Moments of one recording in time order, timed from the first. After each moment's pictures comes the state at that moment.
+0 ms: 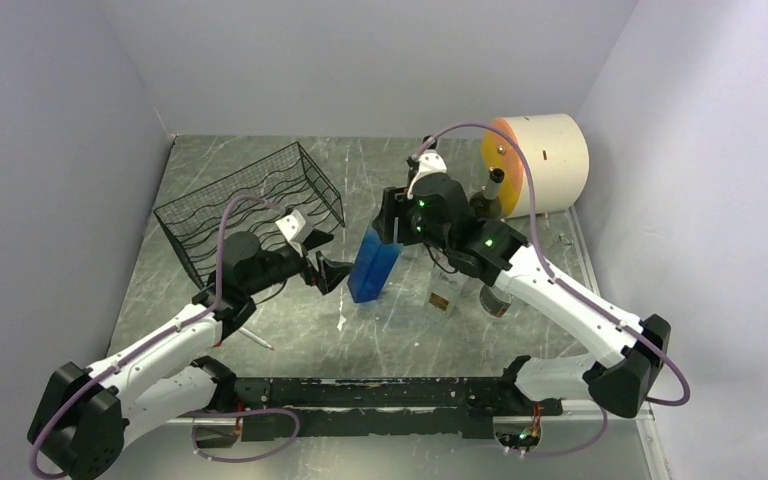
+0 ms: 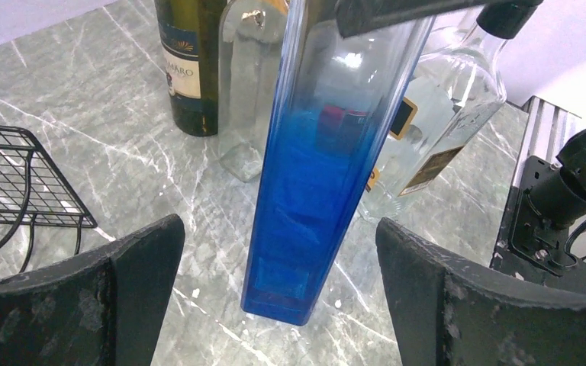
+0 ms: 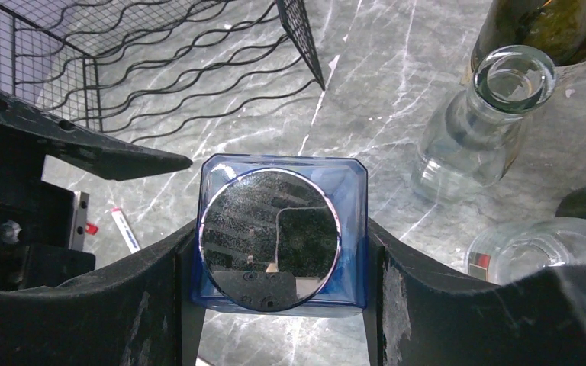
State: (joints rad) left arm -0.57 0.96 0.48 0.41 0.45 -0.14; right arm 0.84 1.26 1.25 -0.49 0.24 0.45
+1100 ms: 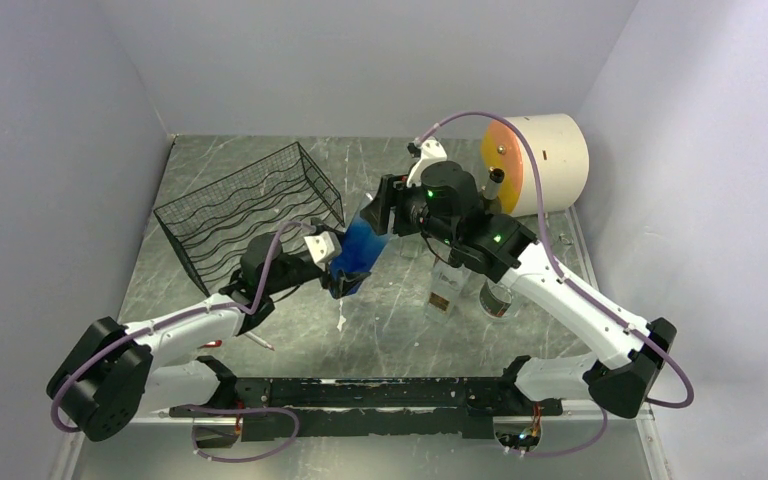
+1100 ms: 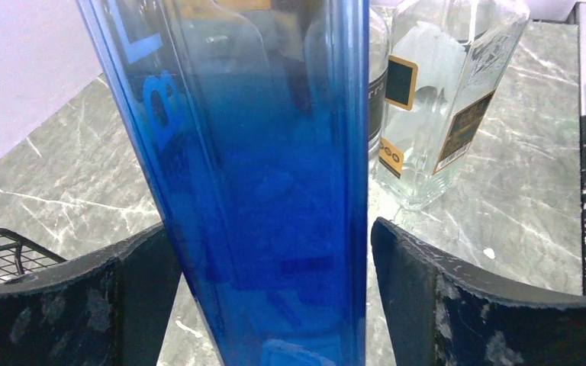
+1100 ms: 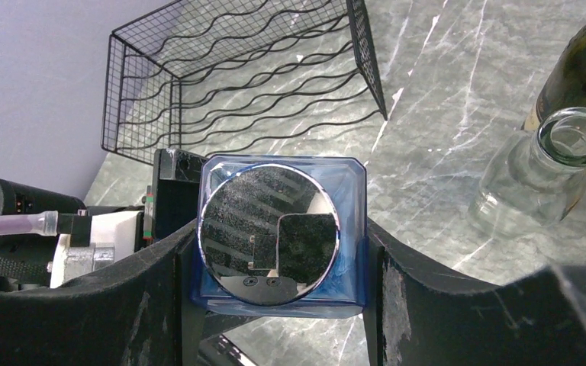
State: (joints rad) left arm -0.66 1.17 0.44 0.68 0.49 0.15; right arm 0.84 1.25 1.33 -0.46 0.12 0.48
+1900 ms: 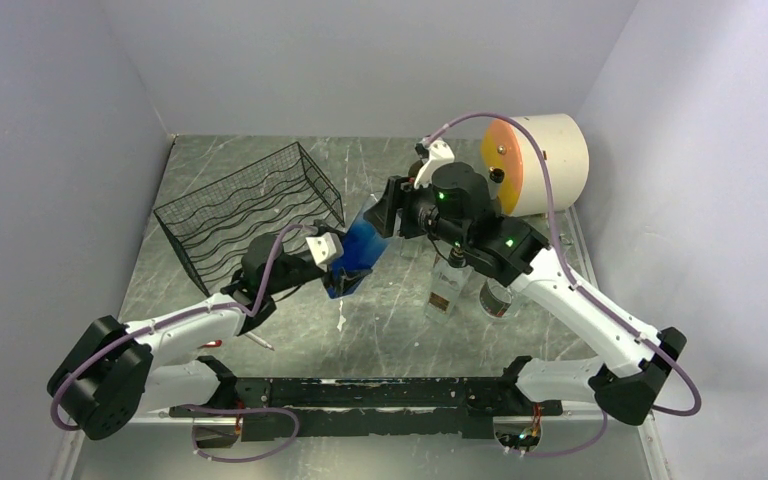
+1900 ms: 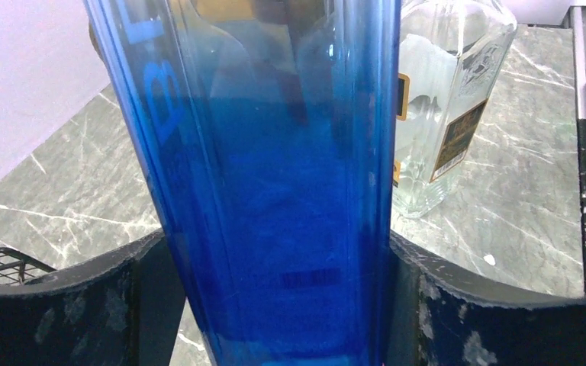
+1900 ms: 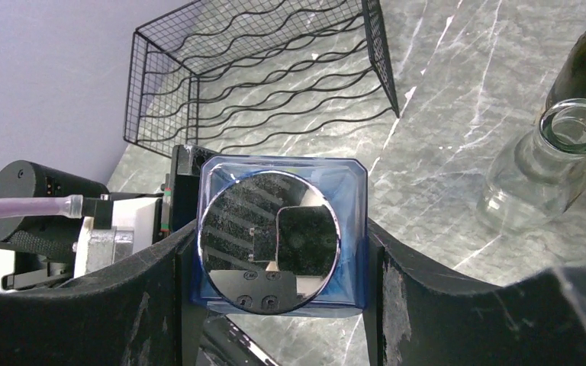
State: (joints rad) left arm -0.66 1.18 0.45 0.70 0.48 0.17; right arm 0.83 1.21 1.33 -0.48 0.08 0.49
